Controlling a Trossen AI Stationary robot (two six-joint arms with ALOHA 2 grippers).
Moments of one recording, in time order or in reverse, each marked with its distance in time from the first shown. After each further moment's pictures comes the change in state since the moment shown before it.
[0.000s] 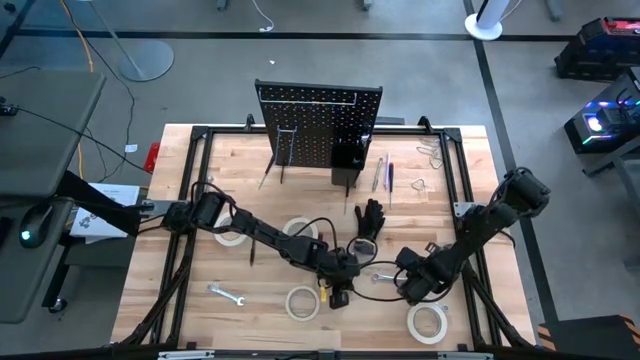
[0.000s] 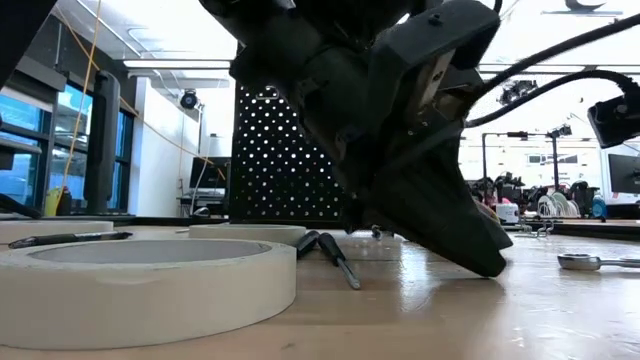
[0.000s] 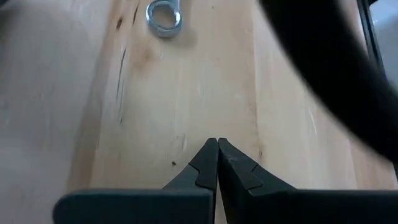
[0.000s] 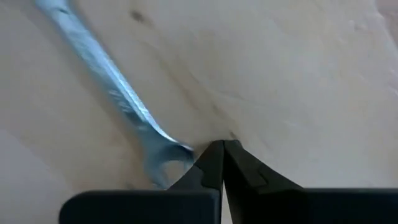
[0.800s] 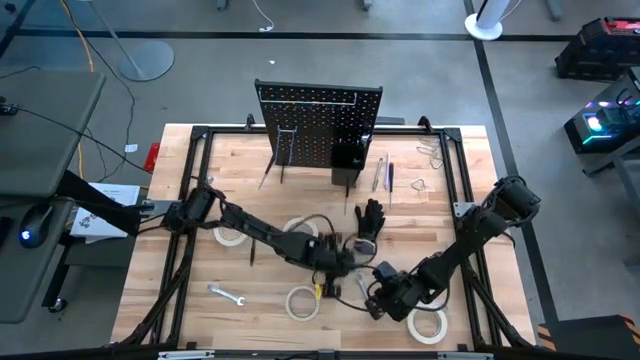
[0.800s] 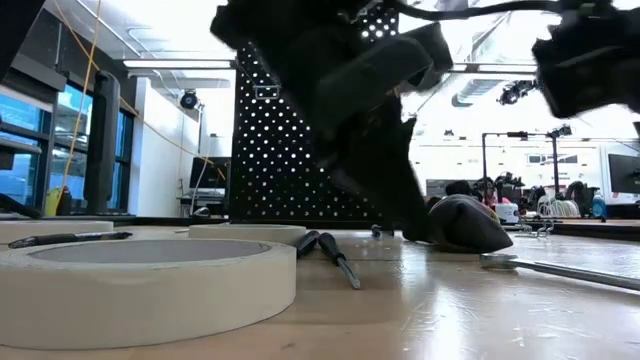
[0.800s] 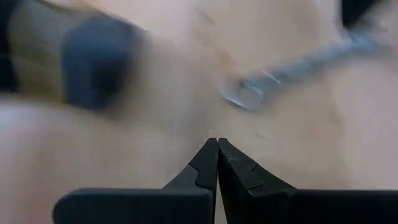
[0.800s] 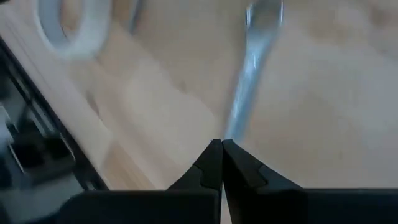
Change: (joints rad) left arm 0.006 -0.101 -0.003 -0.205 -0.279 0.265; right arm -0.013 0.100 0.090 0.531 0.170 0.228
